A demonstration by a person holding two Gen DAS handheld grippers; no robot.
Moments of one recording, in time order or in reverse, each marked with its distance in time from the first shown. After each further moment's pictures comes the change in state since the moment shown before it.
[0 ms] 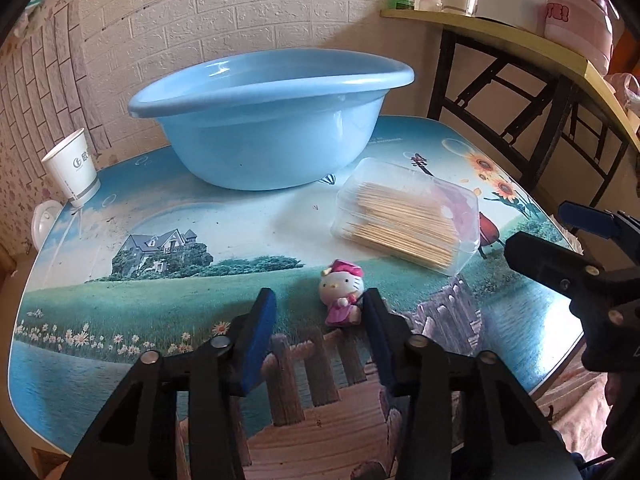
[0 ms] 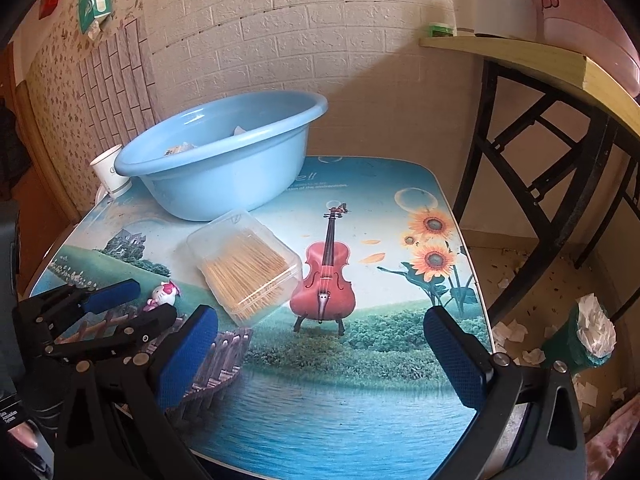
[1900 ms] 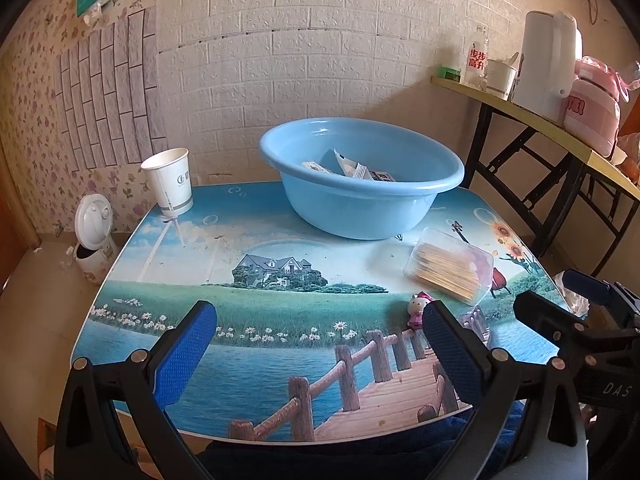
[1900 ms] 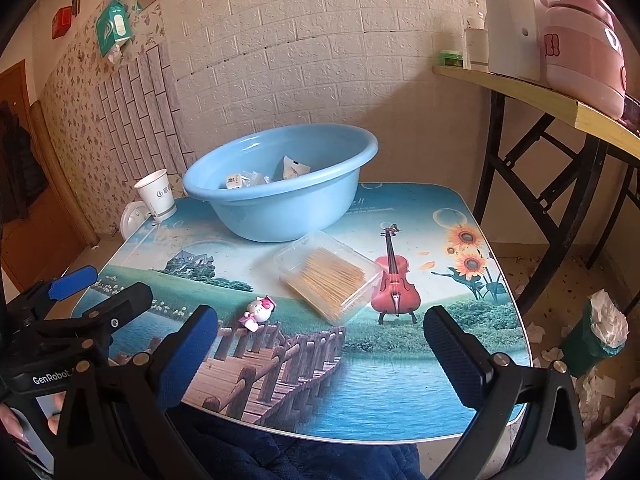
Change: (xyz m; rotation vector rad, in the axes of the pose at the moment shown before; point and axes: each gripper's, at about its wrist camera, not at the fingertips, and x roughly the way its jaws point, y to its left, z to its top) left arm -0.089 0.059 -0.006 -0.141 -0.148 0.102; right arm -0.051 0.052 -0.005 0.044 -0.086 0.045
